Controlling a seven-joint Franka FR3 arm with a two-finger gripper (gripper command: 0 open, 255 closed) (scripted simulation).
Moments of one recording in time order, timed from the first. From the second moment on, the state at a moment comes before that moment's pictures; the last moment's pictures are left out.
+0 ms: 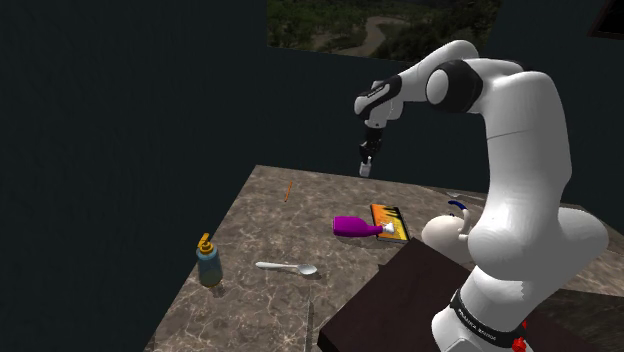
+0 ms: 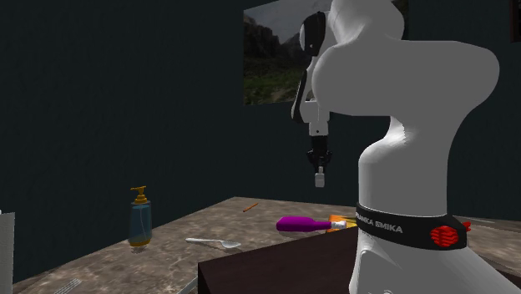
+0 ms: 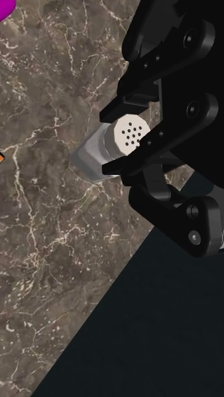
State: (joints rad) arm -0.47 0.60 -0.13 -1.56 0.05 2.15 -0.54
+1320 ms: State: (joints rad) arm -0.48 0.76 -0.12 -1.58 0.07 2.33 -0.54
